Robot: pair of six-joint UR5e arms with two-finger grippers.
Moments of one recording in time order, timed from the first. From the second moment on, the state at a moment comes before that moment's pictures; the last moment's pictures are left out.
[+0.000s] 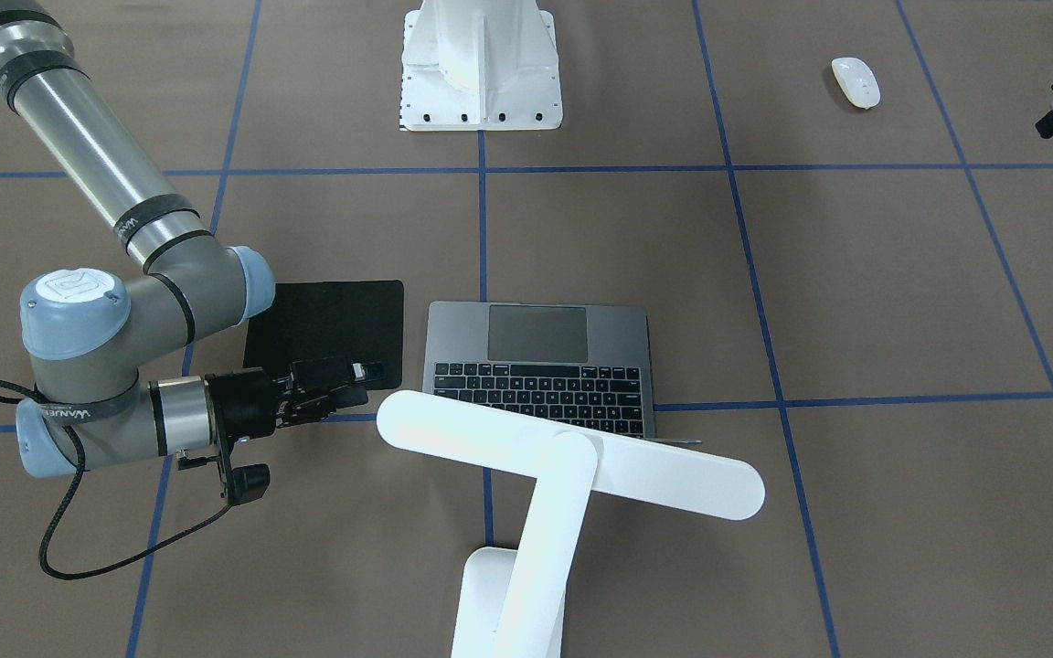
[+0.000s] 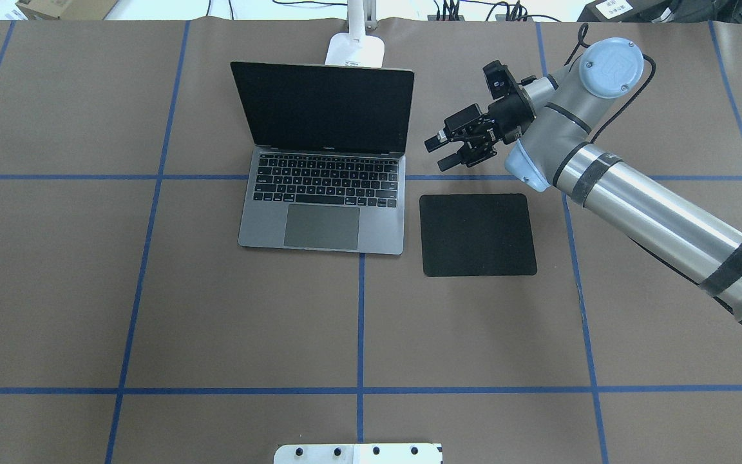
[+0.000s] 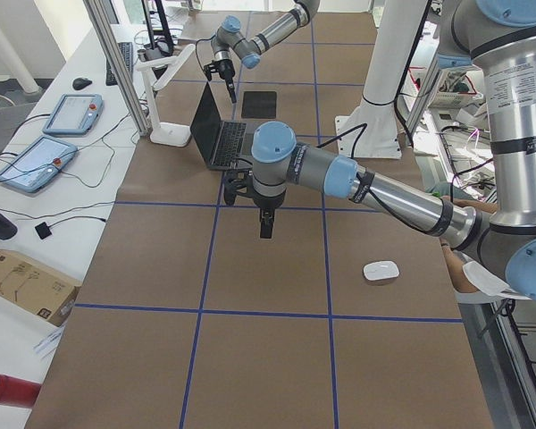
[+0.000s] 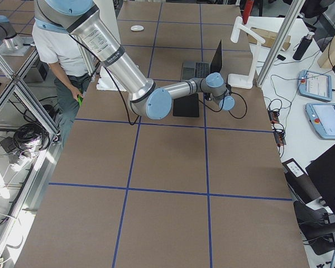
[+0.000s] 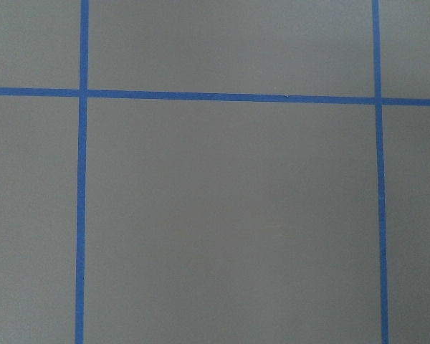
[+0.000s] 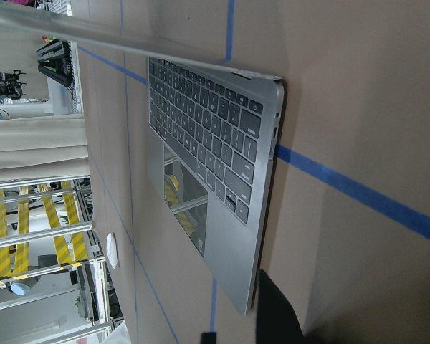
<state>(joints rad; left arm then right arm) -1.44 -1.36 -2.15 -1.49 -2.45 -0.30 0.89 -0.77 0.99 -2.64 3.66 -1.04</state>
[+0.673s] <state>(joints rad) -1.44 -1.36 -2.14 -1.49 -2.45 -0.30 0.97 -0.81 1.08 -2.72 3.51 -0.91</state>
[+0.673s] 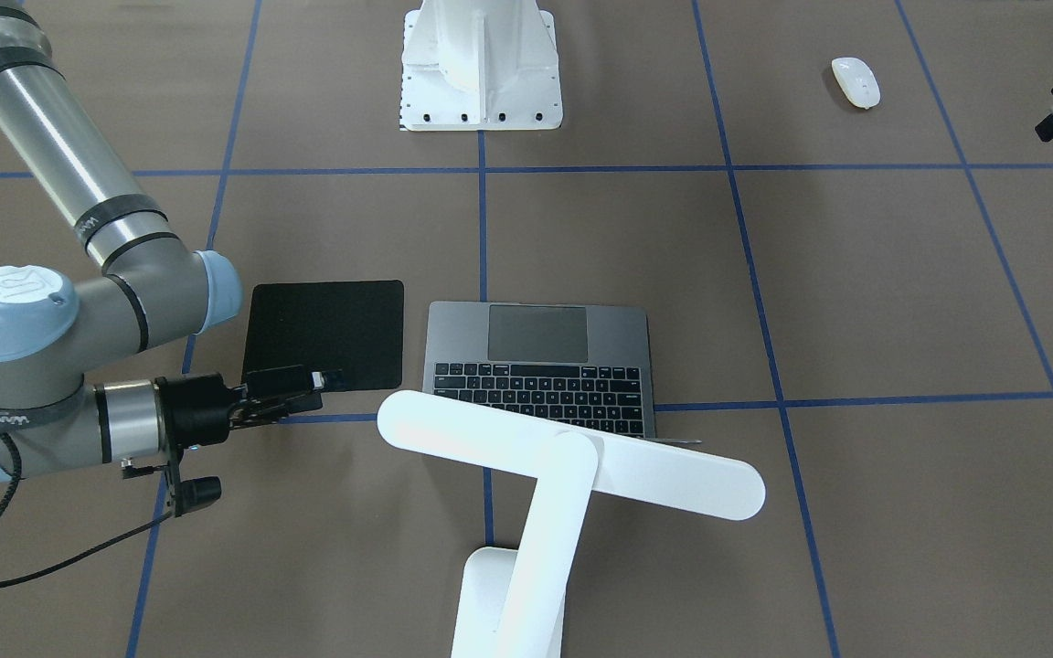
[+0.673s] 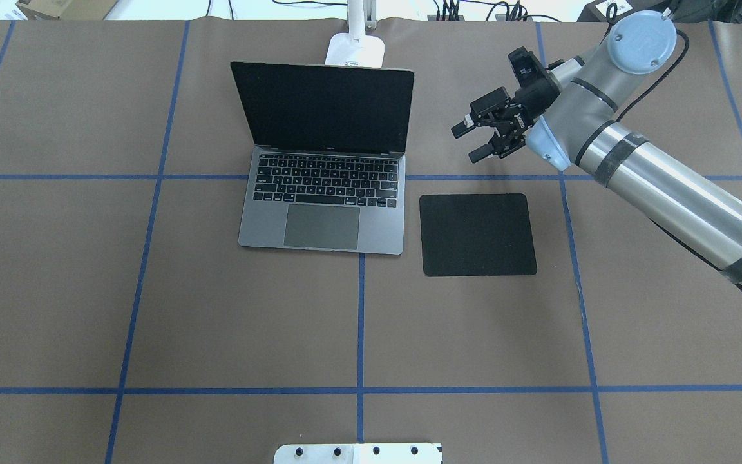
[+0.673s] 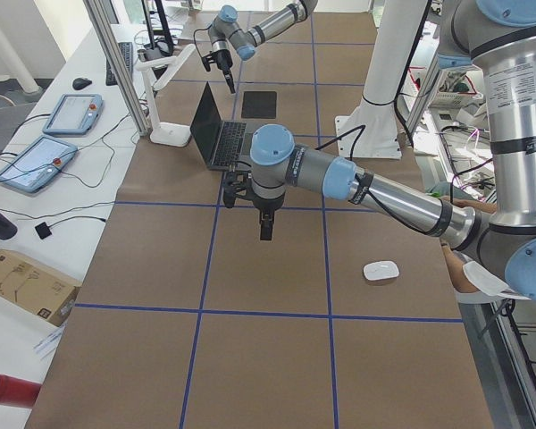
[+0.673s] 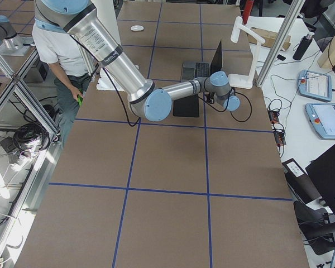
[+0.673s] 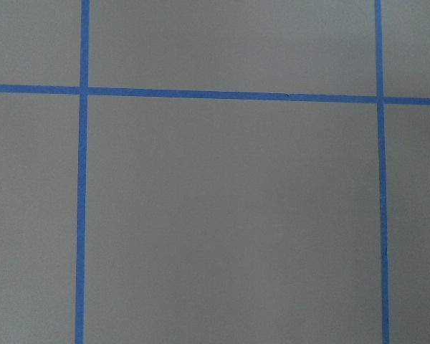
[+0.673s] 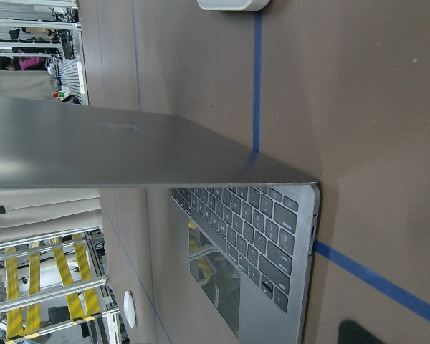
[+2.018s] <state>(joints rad) -1.44 -1.32 -2.13 -1.52 -2.44 -0.28 1.30 -1.09 1.24 -2.34 2.53 -0.51</state>
